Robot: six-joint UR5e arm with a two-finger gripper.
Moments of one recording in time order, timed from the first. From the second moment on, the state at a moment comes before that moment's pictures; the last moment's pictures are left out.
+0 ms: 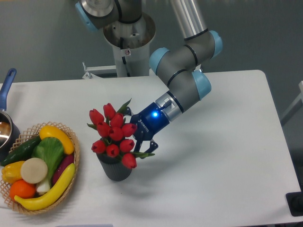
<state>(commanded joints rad) 2.61 -1.94 -1.93 -0.81 0.26 1.35</state>
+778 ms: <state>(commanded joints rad) 2.70 -1.69 -2.00 -0.81 0.60 1.35</state>
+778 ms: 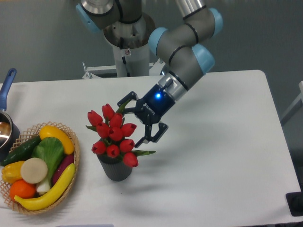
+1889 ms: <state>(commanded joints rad) 2.97 -1.55 -1.68 -1.07 1.26 1.73</state>
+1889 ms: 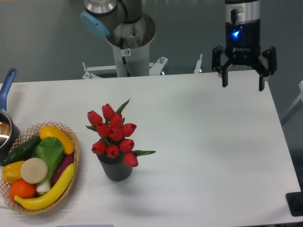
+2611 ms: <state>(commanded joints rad) 3.04 -1.49 -1.71 -1.26 1.33 2.01</state>
